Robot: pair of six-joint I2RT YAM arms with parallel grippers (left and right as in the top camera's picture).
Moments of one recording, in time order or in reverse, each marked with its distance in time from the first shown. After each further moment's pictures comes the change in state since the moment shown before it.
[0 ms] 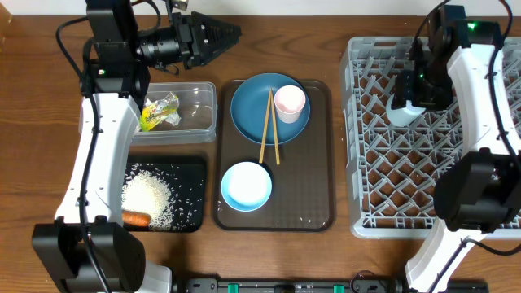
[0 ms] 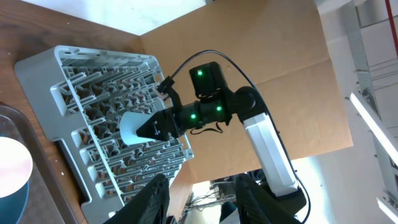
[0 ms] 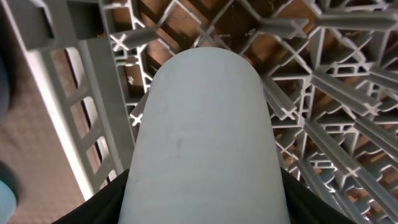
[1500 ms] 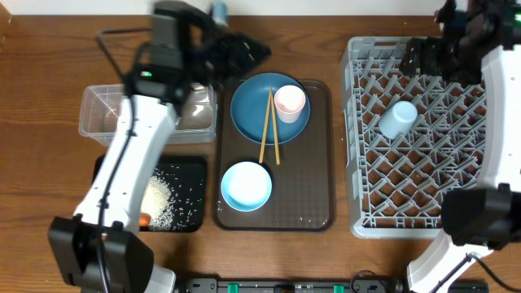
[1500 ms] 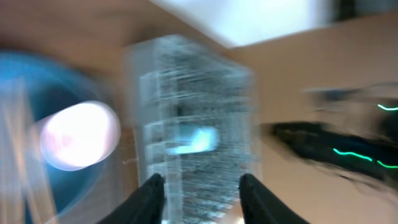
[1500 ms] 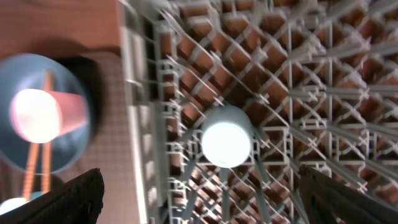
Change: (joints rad) left arm -0.245 0.002 -0.006 -0.398 -0.655 0.146; right arm -0.039 -0.116 0.225 0.016 -0.115 0.000
